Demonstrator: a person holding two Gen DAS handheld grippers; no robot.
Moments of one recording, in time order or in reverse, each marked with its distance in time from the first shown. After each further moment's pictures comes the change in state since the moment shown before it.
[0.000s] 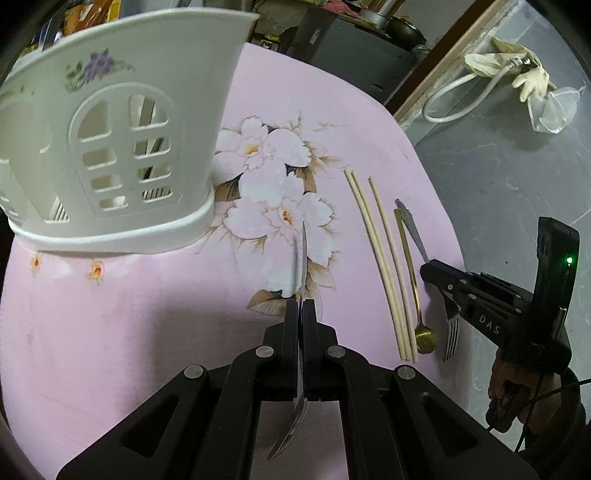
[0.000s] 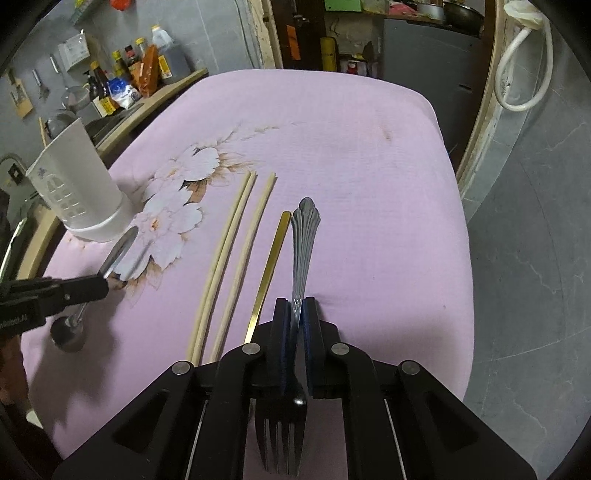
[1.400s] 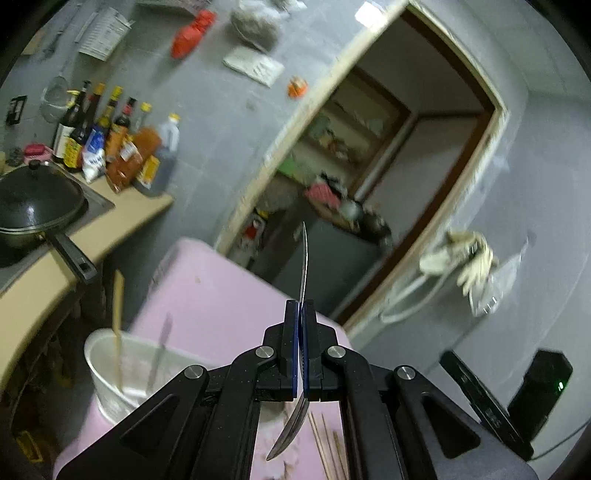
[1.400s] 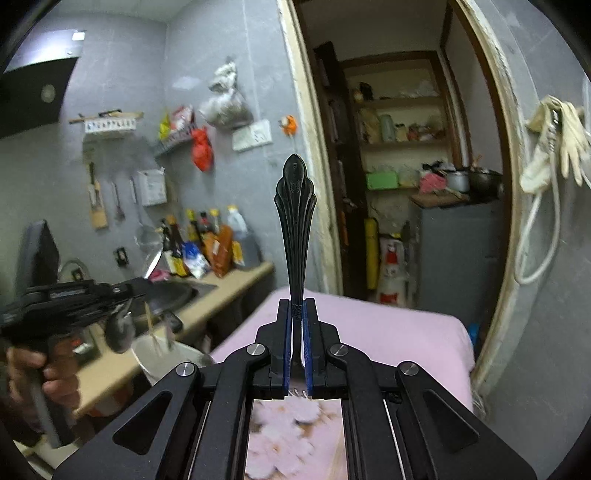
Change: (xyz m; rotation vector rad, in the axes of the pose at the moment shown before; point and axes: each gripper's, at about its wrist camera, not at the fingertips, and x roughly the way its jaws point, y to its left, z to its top) left arm -0.202 0.063 0.083 -0.121 -0.733 -0.174; right arm -0.152 0.076 0.085 -0.089 -0.729 0.164
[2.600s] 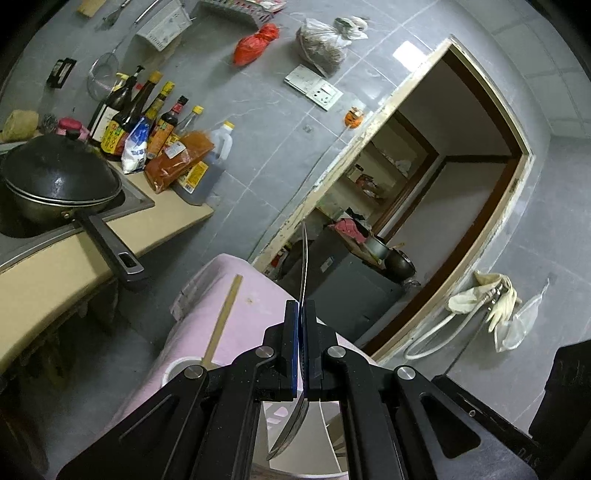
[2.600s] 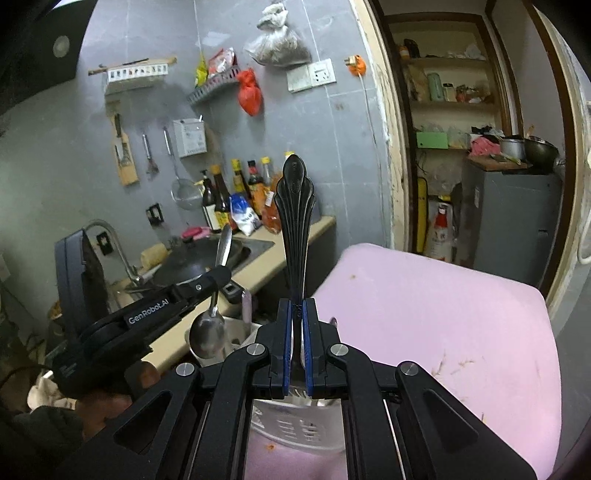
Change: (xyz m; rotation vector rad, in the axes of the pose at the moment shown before) left arm 0.015 0.103 -0.021 -0.081 -0.112 0.032; right arm 0.093 0.109 -0.036 -0.016 0.191 0.112
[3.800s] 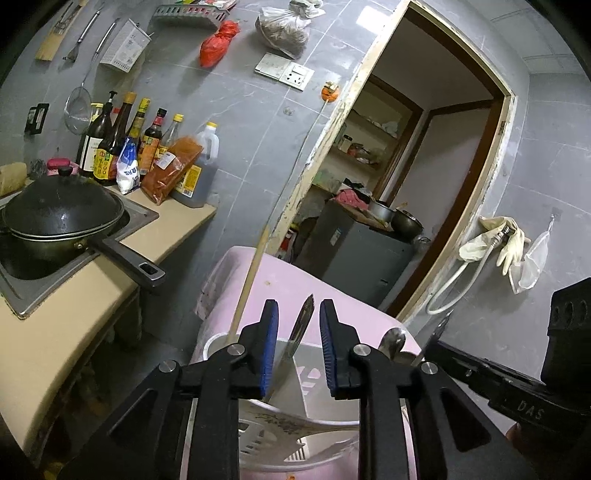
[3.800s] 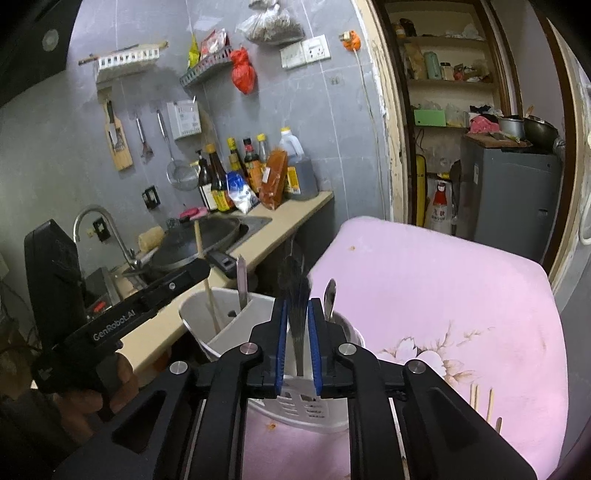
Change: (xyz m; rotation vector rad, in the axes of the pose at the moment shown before) left arm -0.021 -0.009 -0.013 0.188 0.094 0.040; right arm 0.006 -0.001 -0.012 0.032 0.063 0.006
